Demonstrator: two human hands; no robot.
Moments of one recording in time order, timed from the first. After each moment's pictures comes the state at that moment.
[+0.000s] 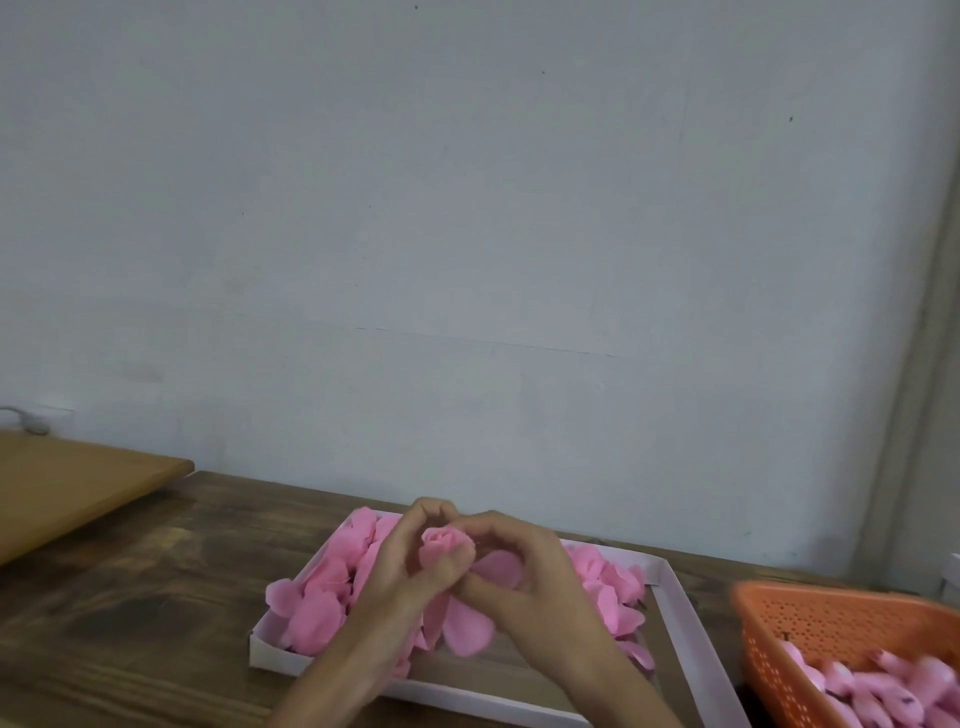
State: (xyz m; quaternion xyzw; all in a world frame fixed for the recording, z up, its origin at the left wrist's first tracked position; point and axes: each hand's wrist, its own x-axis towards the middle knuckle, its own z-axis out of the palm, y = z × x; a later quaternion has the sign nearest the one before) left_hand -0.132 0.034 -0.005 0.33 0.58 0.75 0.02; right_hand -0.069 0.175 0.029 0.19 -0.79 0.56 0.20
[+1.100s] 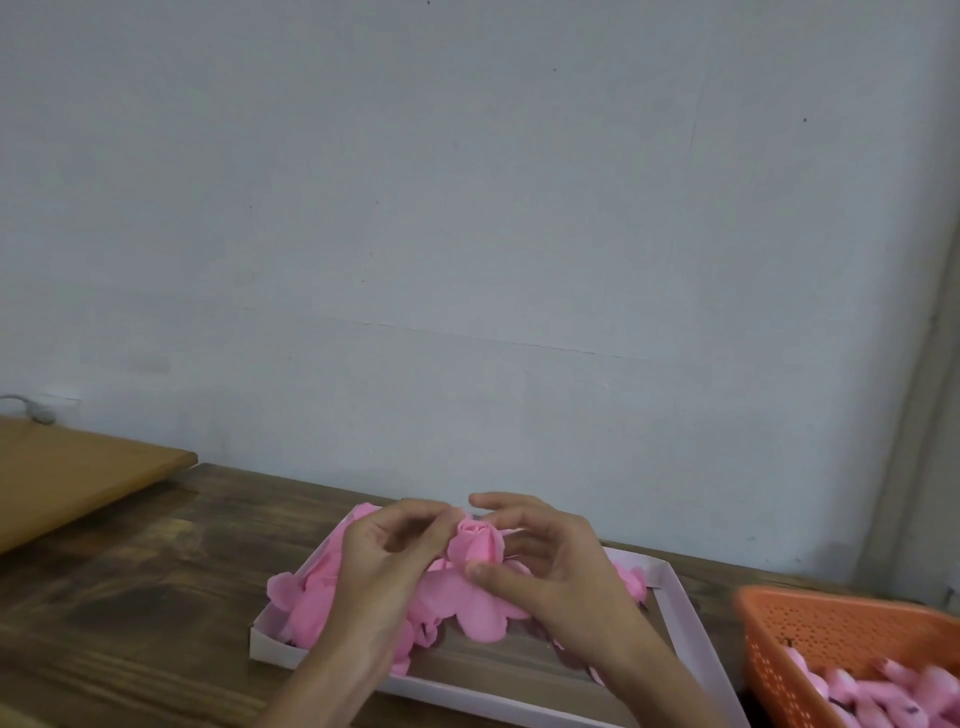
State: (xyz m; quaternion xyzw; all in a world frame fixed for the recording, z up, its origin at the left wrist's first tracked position) left_hand -0.135 0.037 0.001 0.20 0.54 0.81 -0.10; right_hand -0.070 0.199 0.033 0.15 -0.78 0.58 0.17
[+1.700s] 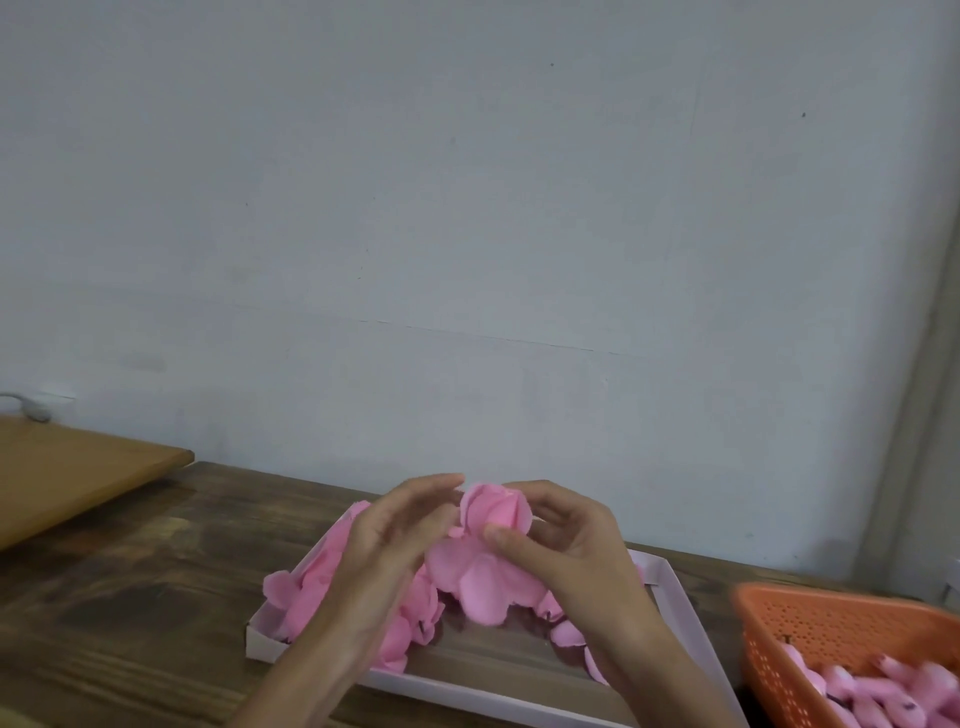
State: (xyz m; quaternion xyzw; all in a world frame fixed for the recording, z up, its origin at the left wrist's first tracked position) left_hand -0.141 0.024 0.004 0.26 0.56 0.78 -0.01; right_hand -0.063 0.200 0.042 0.12 -0.73 0.66 0.16
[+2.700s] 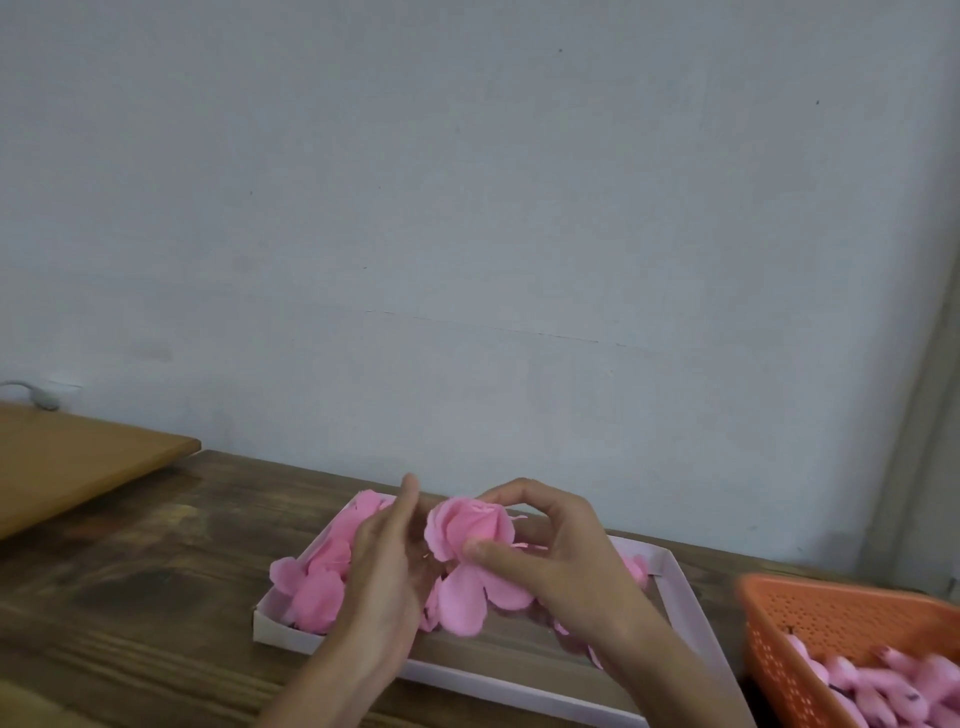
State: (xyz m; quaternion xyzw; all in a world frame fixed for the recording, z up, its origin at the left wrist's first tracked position) left_hand -0.134 0.042 -0.010 0.17 0.47 0.86 0.05; right_hand -0.056 0.189 0.049 0.11 -0.79 0.58 0.13
